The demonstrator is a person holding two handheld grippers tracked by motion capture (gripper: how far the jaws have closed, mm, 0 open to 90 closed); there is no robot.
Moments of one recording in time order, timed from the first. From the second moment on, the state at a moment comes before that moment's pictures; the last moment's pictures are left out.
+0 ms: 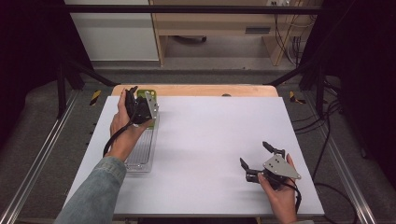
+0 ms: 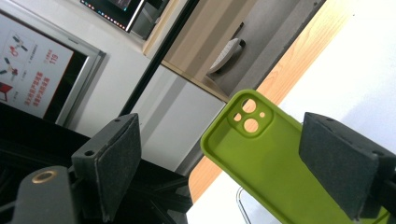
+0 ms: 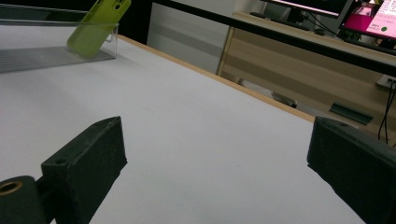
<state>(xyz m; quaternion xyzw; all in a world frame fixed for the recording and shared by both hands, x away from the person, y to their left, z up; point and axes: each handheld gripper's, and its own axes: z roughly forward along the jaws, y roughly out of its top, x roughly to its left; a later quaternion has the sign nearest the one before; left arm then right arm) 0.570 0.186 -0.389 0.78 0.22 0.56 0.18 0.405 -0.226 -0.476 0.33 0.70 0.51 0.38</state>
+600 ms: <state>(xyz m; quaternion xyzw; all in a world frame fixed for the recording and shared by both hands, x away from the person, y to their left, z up) 0.553 0.162 -0.391 0.80 0.21 0.52 0.21 0.405 -0.225 -0.476 0.33 0.70 0.51 0.38</state>
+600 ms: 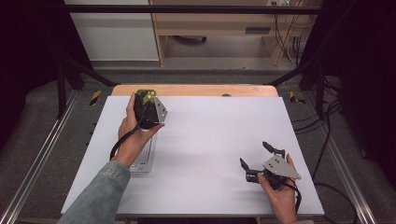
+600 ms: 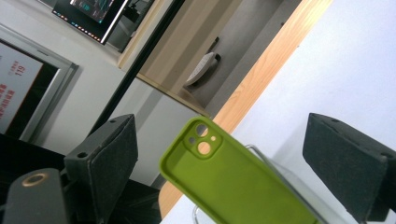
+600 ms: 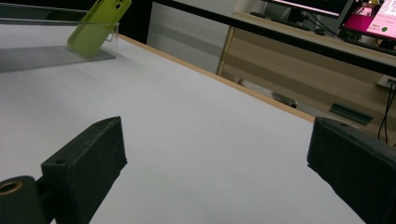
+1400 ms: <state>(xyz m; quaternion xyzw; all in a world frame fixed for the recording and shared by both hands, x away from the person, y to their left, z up) 0.537 0.140 -0.391 0.82 0.20 0.48 0.23 0.404 -0.226 -0.475 0.33 0.70 0.51 0.38</state>
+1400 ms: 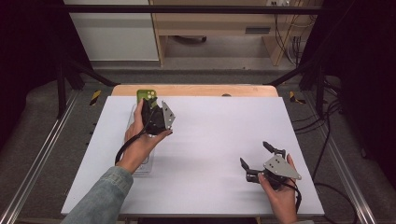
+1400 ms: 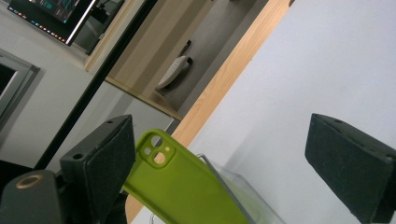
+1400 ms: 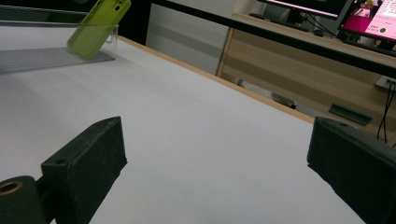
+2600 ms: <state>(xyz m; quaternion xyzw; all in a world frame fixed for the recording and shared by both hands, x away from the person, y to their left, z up) 0.491 0.108 -0.386 0.84 0.23 0.36 0.35 0.403 -0.226 -0.475 0.33 0.70 0.51 0.38</state>
